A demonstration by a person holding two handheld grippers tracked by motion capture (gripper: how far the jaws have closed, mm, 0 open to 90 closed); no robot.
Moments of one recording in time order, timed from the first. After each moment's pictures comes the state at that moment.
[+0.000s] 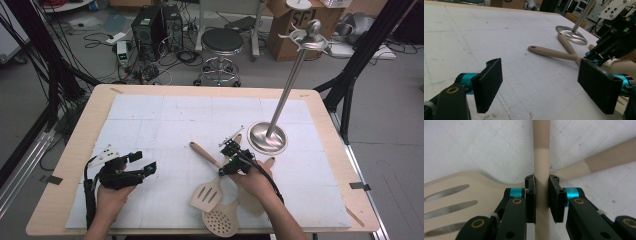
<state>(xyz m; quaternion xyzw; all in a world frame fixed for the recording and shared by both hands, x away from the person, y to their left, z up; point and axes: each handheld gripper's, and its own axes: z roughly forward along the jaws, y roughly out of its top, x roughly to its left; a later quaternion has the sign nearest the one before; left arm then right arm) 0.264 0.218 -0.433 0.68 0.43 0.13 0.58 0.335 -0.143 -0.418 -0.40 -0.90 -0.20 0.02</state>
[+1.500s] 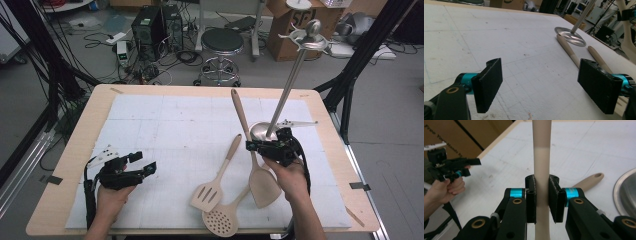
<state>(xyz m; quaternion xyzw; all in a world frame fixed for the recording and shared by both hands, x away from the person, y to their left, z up) 0.264 0.219 -0.434 0.68 0.43 0.12 0.58 0.311 -0.249 -0.350 -0.44 -0.75 -0.50 -0.02</state>
